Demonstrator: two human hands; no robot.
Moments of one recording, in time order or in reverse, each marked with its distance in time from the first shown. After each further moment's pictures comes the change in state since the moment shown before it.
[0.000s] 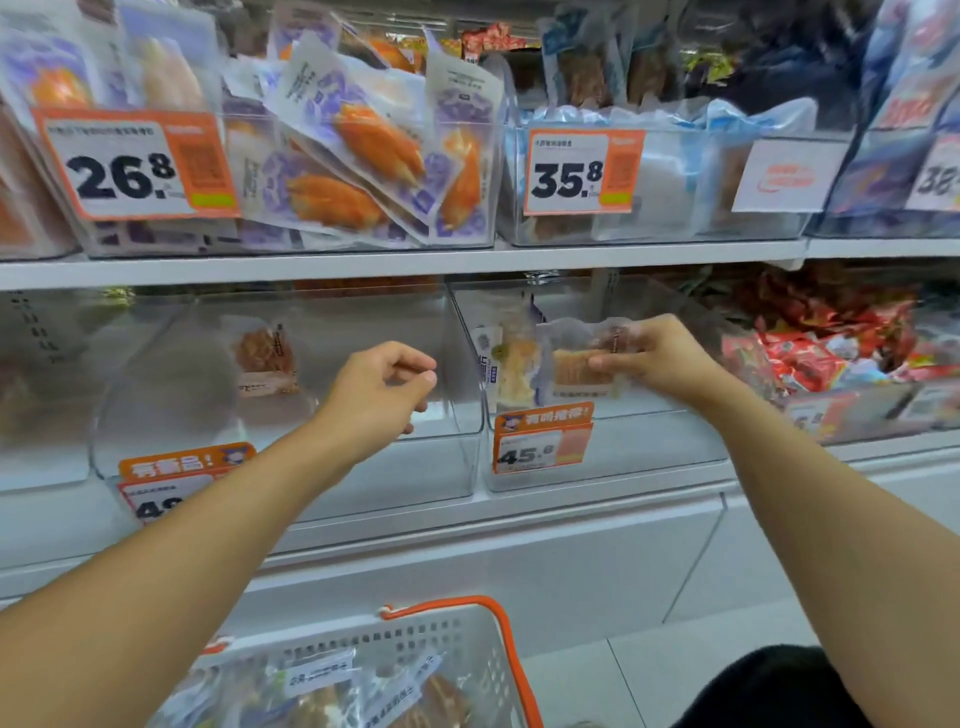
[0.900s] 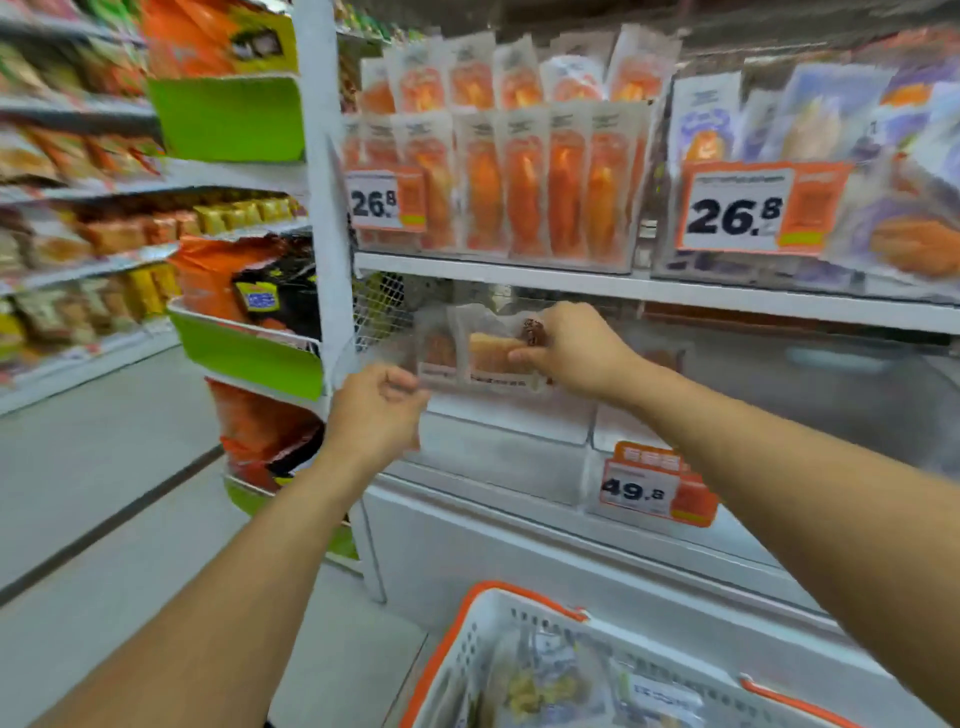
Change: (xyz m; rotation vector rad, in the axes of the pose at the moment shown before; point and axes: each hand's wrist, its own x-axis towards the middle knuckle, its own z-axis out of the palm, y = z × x) left_hand -0.129 -0.113 -0.329 0.224 0.691 -0.318; right_hand 0.008 -0.346 0.357 -0.250 -0.424 -0.621
